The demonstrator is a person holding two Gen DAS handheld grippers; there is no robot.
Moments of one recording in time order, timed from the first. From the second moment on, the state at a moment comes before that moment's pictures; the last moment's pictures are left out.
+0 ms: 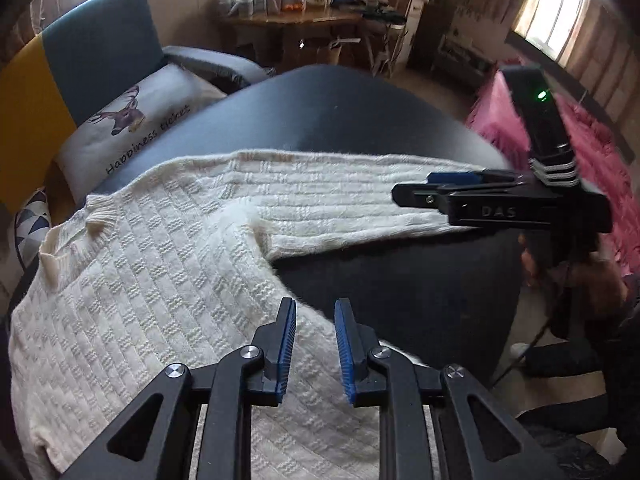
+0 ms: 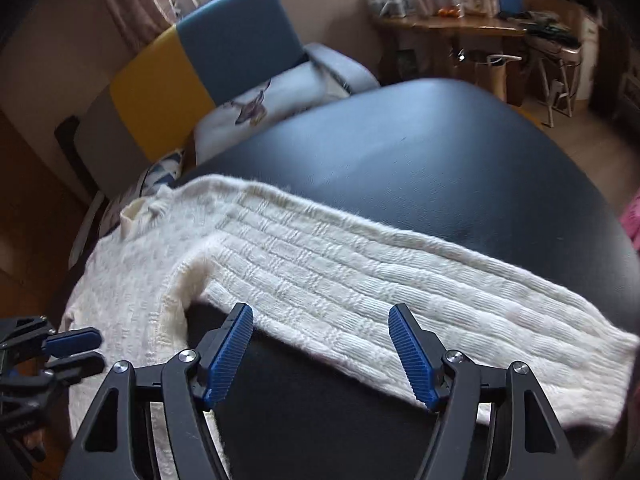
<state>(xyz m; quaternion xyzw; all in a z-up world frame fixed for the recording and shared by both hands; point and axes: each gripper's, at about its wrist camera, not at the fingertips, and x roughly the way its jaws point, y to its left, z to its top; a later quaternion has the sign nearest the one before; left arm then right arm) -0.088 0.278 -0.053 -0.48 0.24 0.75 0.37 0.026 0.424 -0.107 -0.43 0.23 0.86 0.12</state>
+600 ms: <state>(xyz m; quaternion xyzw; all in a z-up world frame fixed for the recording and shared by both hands) -0.151 0.214 -0.130 -0.60 0.00 0.72 0.35 0.021 0.432 -0.140 -0.37 0.43 0.82 -0.10</state>
